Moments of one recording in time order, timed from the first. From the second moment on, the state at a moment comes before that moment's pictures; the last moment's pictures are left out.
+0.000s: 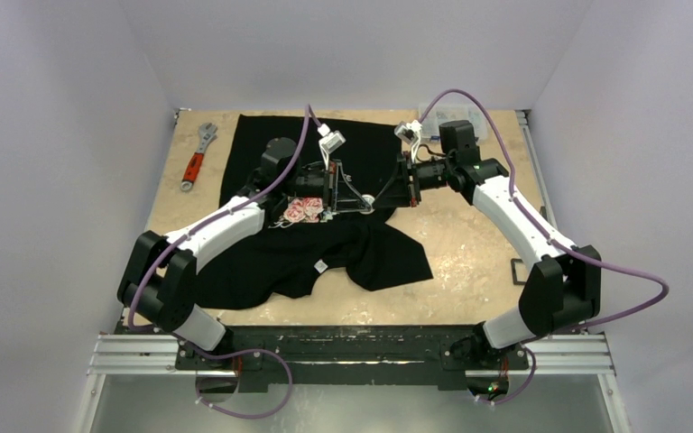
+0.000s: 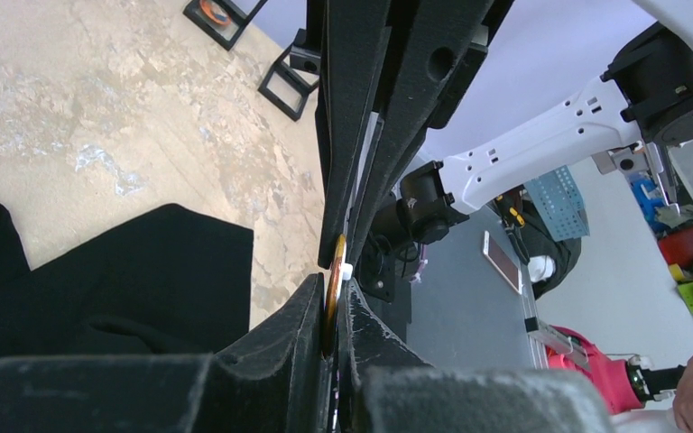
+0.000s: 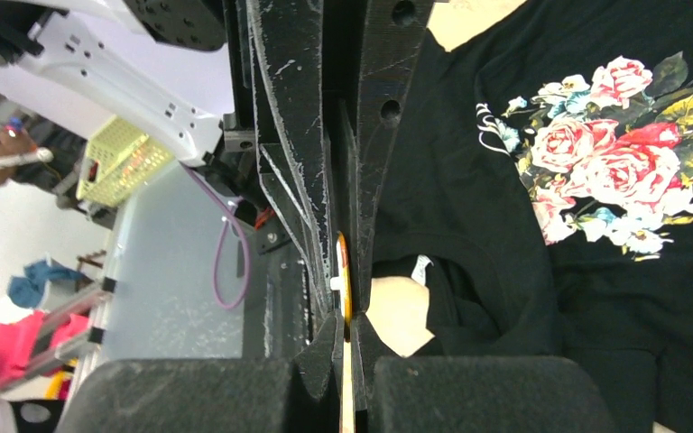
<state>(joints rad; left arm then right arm) -0.52 1.54 1.04 0.31 1.01 -0.58 0.32 1.49 1.26 -0.49 -1.20 -0.07</state>
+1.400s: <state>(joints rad) -0.35 1.35 0.99 0.02 0.87 -0.37 0.29 1.37 1.26 -0.87 -0.83 -0.32</state>
